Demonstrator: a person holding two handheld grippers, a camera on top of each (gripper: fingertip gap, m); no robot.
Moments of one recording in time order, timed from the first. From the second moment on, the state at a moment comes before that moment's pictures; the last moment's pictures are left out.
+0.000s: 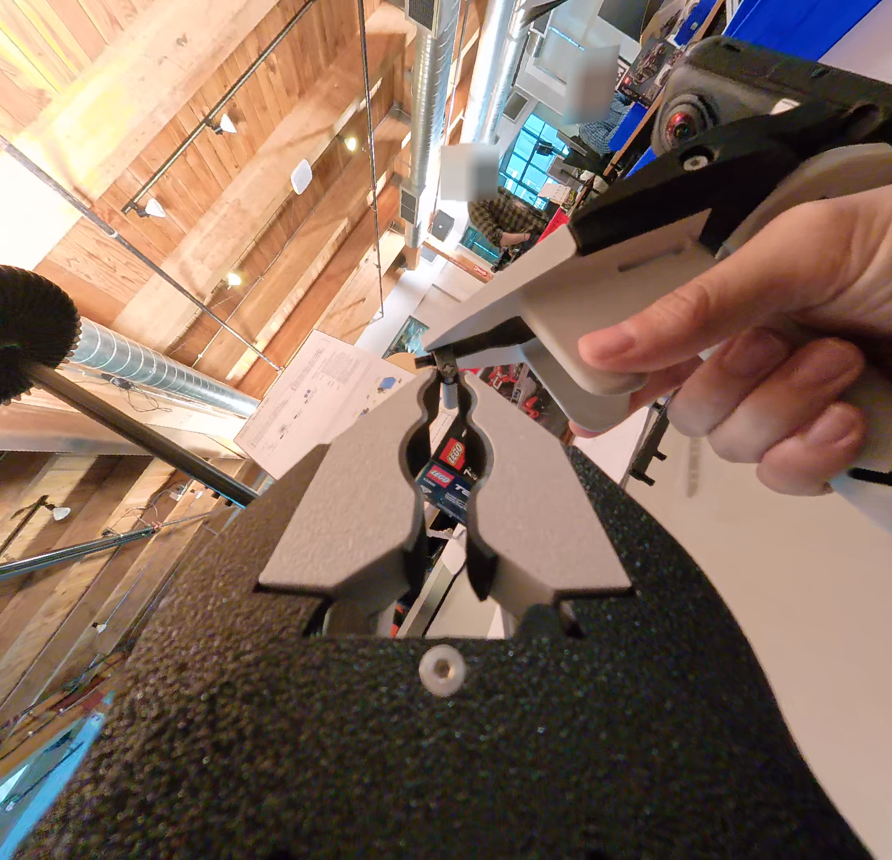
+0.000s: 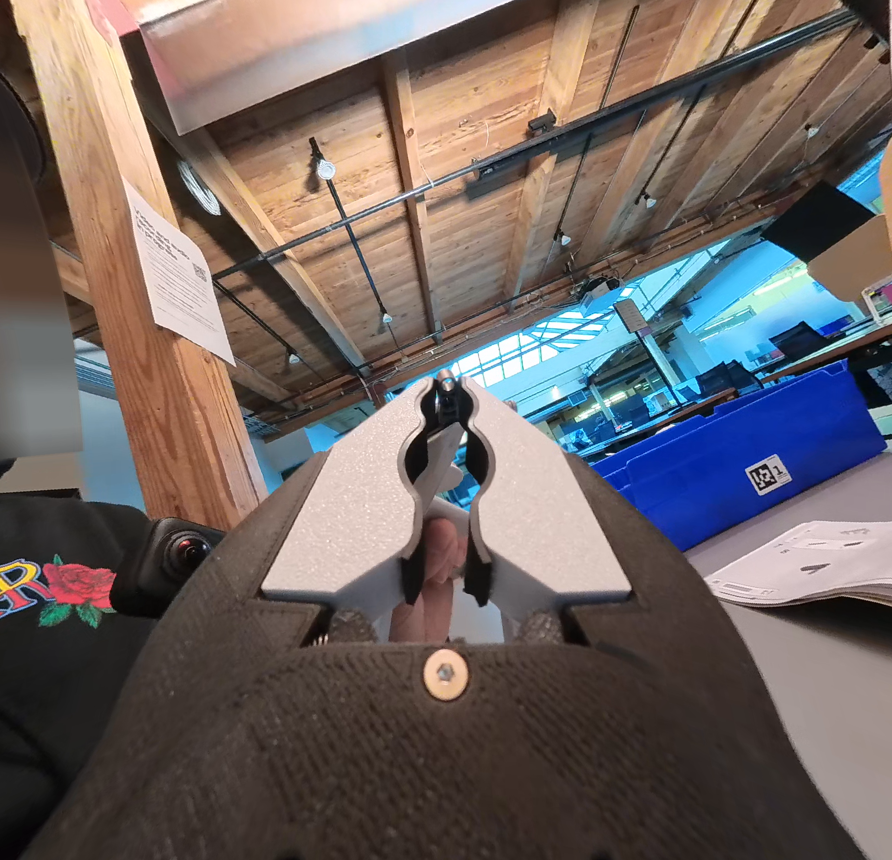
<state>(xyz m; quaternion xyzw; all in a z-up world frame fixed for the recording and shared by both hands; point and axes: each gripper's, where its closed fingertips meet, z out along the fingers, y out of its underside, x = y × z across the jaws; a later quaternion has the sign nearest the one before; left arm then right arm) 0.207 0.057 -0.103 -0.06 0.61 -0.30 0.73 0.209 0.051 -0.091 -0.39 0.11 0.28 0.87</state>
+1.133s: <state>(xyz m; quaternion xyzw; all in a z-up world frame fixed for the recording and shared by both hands) 0.211 0.050 -0.109 -0.10 0.61 -0.35 0.70 0.211 0.051 -0.091 -0.43 0.11 0.20 0.87</state>
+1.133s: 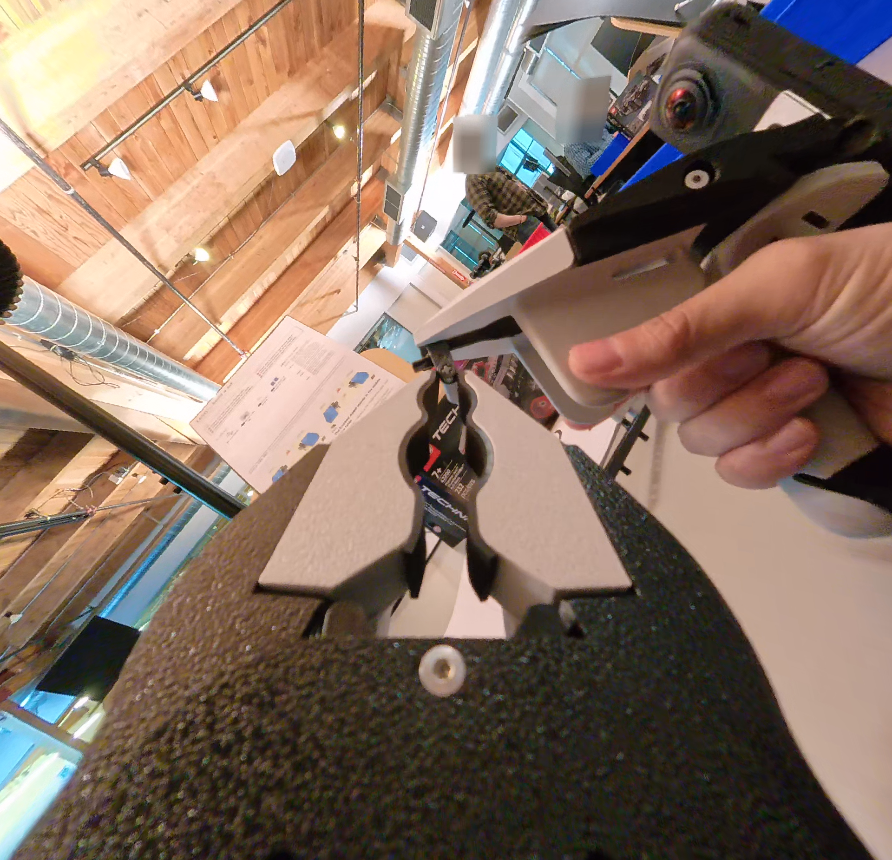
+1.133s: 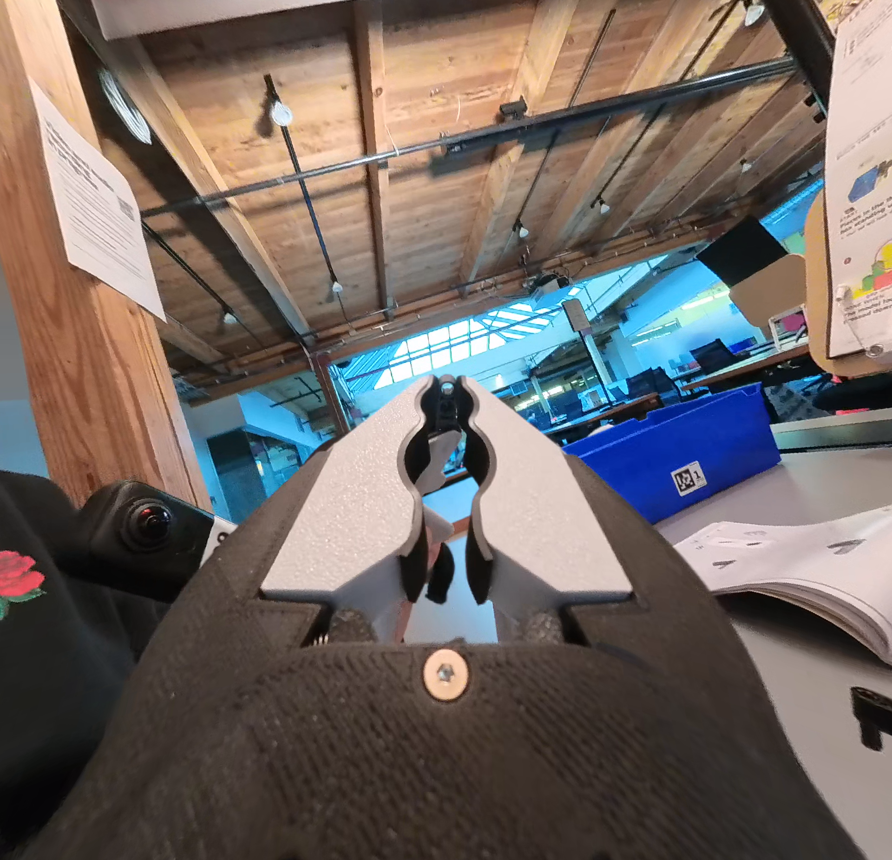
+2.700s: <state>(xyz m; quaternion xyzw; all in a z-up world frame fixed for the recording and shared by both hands) 0.199 0.068 -0.126 0.15 0.74 -0.11 0.64 0.203 0.056 -0.133 -0.56 0.01 0.21 0.81</state>
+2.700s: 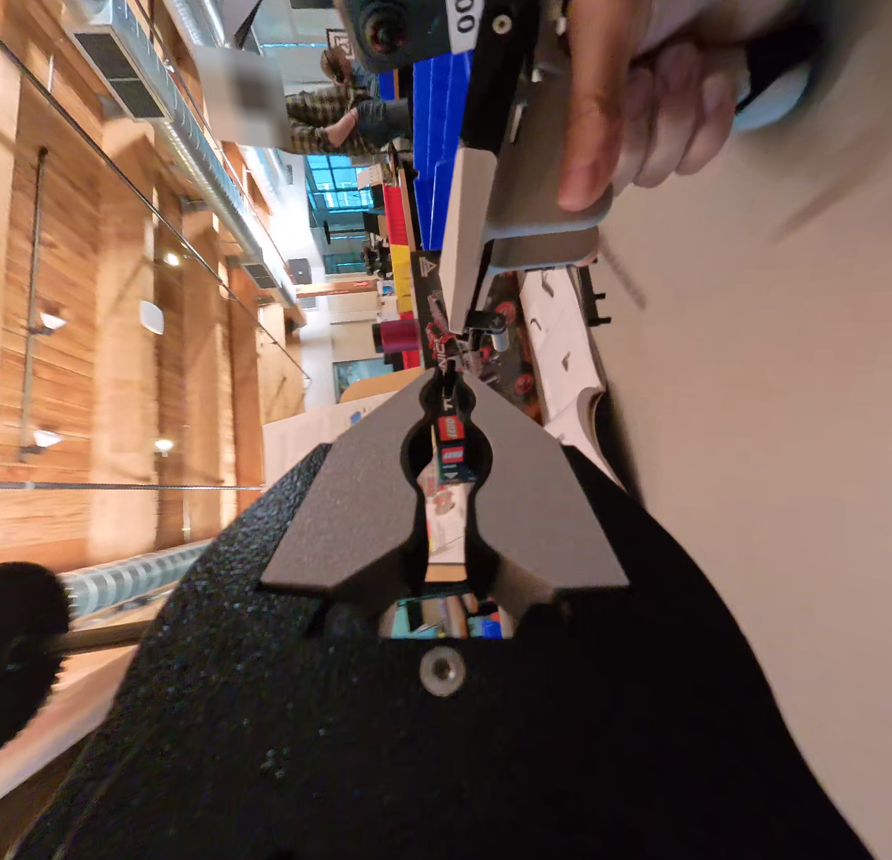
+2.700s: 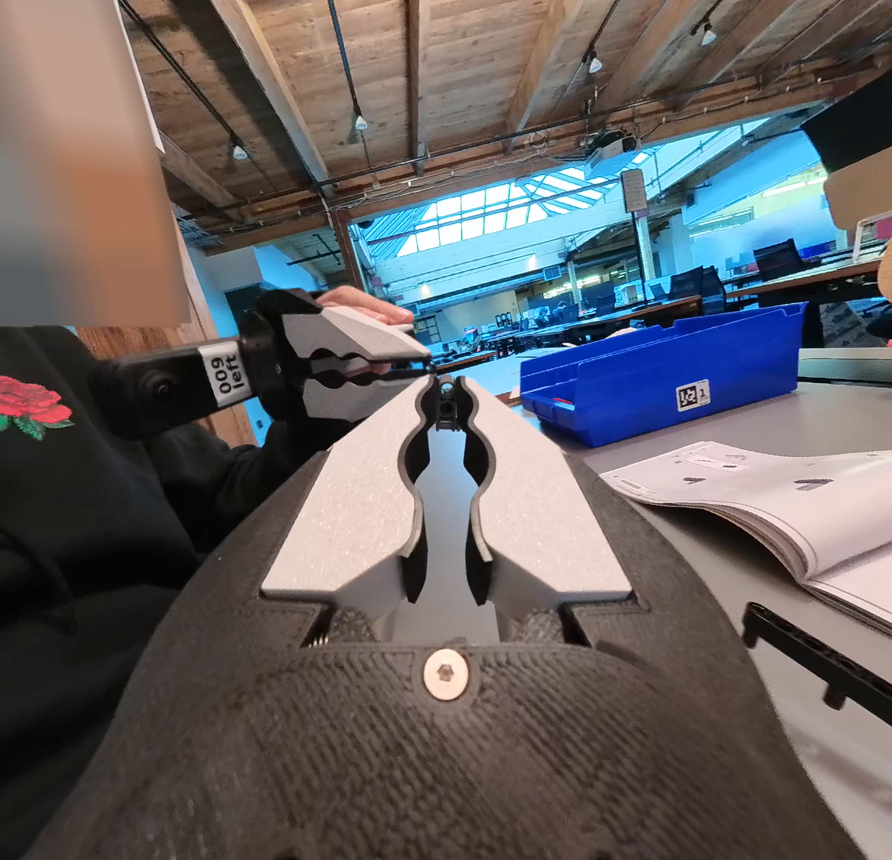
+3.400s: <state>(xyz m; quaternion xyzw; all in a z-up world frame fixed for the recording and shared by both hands) 0.192 0.066 -0.139 0.24 0.75 -0.03 0.62 0.185 0.066 -0.140 -0.59 -0.02 0.22 0.78</state>
